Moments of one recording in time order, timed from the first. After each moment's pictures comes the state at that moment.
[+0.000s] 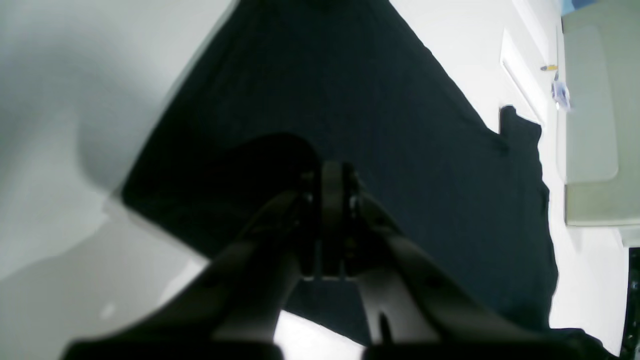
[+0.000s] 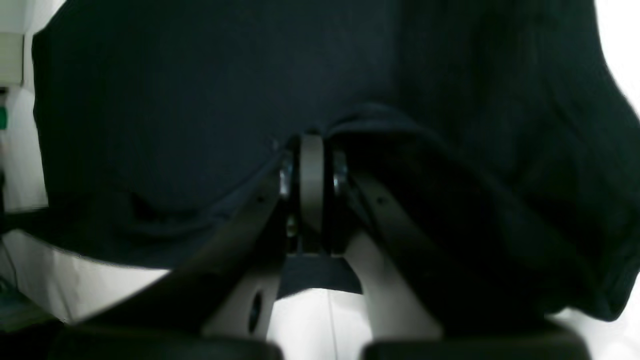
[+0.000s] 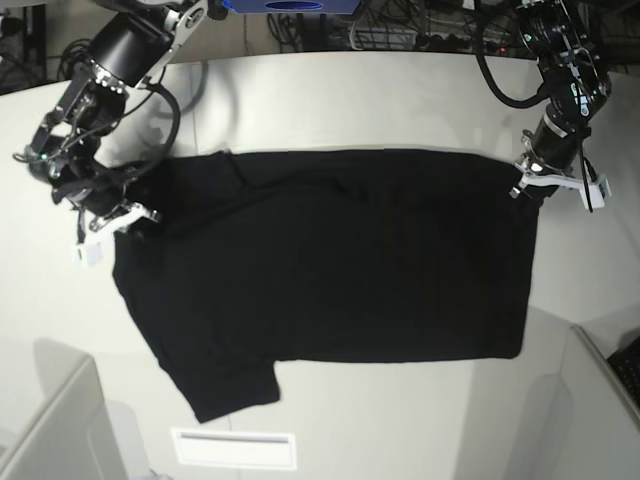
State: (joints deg) left arm 20.1 -9.6 -31.7 105.2 -54.4 1.7 47.2; right arm 5.0 -0.6 39.0 91.2 32.7 24.0 -76.0
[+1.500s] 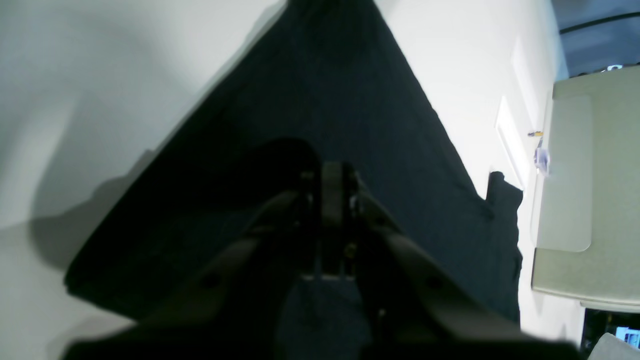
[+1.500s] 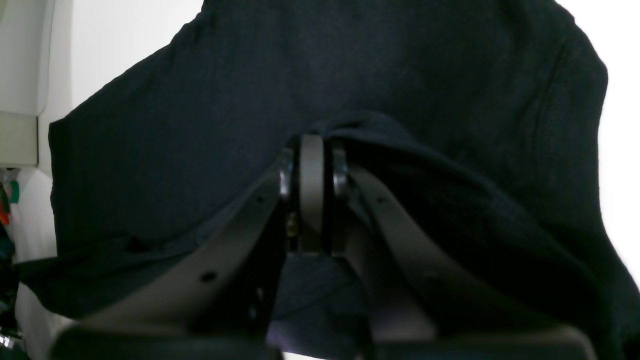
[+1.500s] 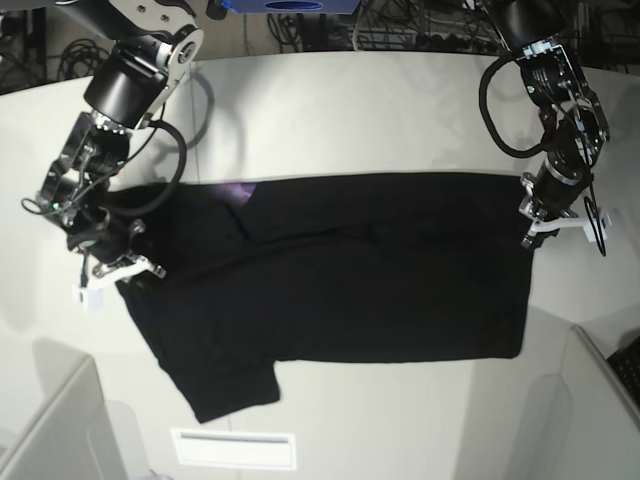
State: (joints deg) left arm 7.0 -9.9 -31.6 93.6 -54.3 6.7 47.0; right arm 13.3 1.6 33.6 79.2 28.7 20.3 -61.5
